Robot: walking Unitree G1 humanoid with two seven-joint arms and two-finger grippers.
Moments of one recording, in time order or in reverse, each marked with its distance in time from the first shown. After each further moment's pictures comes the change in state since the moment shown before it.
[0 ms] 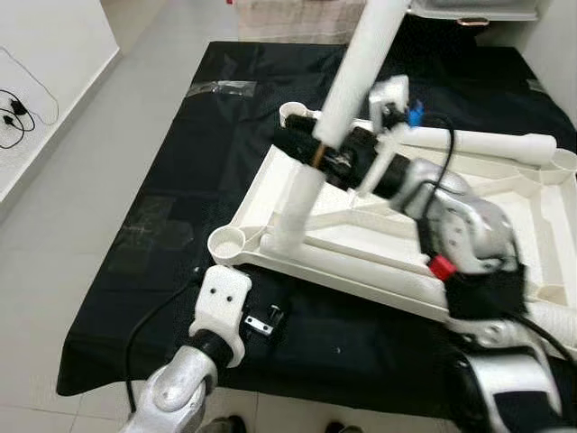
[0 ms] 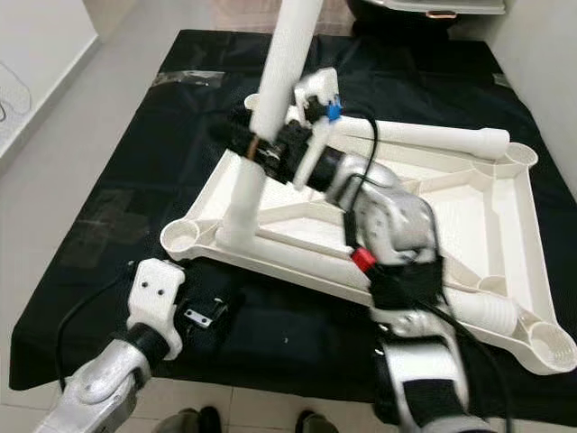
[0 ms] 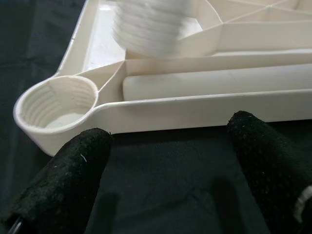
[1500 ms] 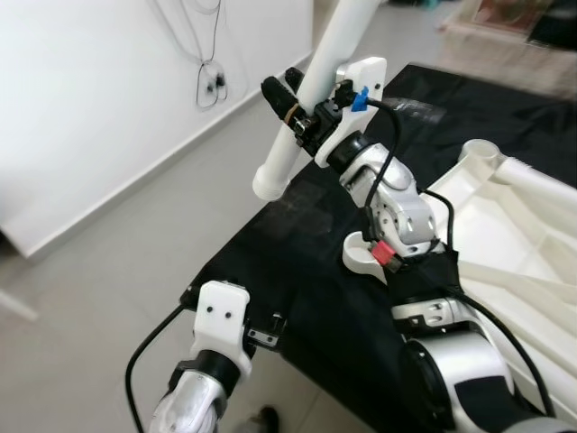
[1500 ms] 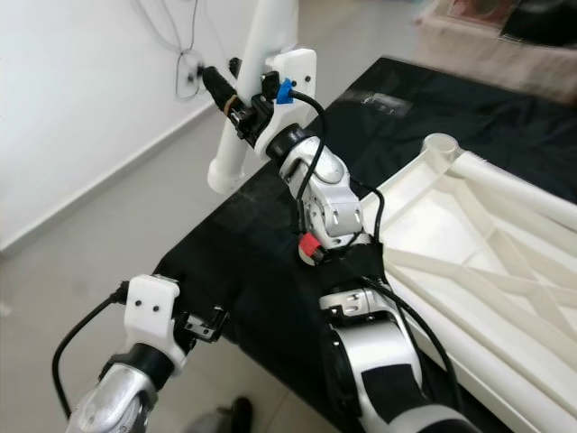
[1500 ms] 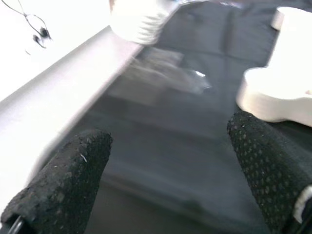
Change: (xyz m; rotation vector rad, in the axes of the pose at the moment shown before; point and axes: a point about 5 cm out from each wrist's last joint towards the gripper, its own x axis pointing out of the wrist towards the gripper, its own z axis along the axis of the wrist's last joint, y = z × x) left arm 0.003 -0.008 0.014 -0.033 -0.071 0.079; right arm 0.014 -0.010 -0.006 -0.182 -0.153 -0.318
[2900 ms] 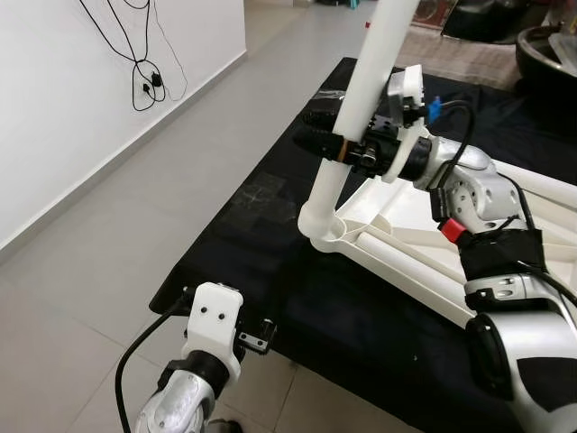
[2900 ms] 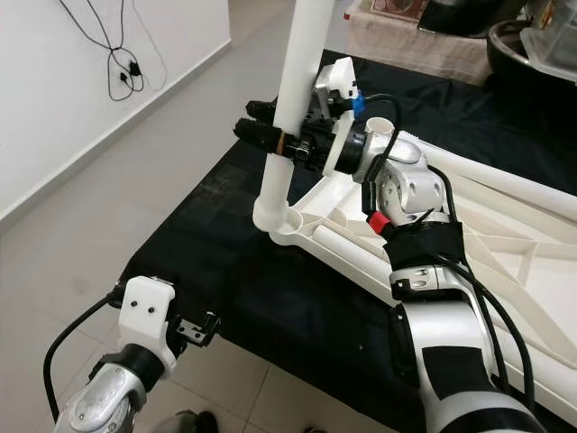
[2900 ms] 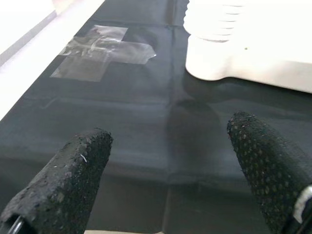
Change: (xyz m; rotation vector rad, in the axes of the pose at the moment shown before) left arm -0.016 0.000 -0.020 -0.008 0.103 -0.021; right arm -0.029 -0.039 0.015 0.043 0.250 0.670
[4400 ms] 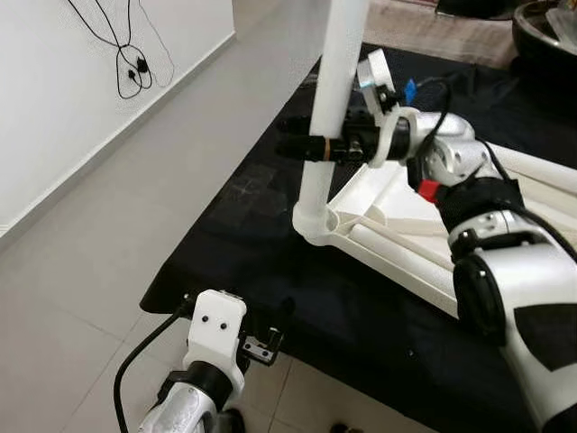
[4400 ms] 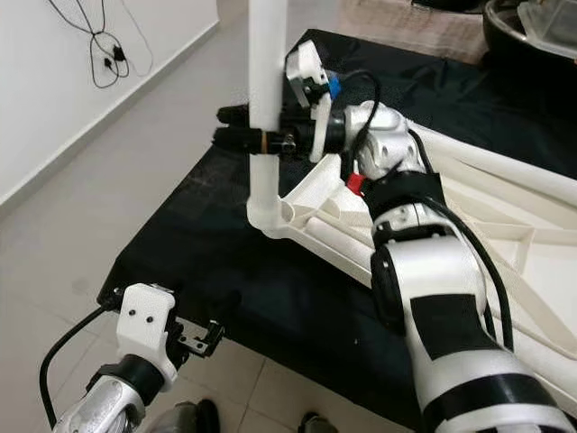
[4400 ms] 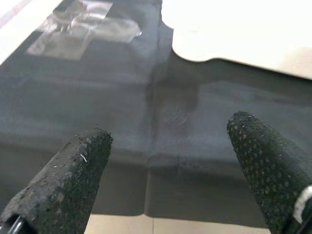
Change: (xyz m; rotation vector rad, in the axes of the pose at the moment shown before) left arm -0.011 -0.007 0.003 -0.014 0.025 -0.017; right arm 0.032 -0.011 0.010 -0.071 0.130 0.219
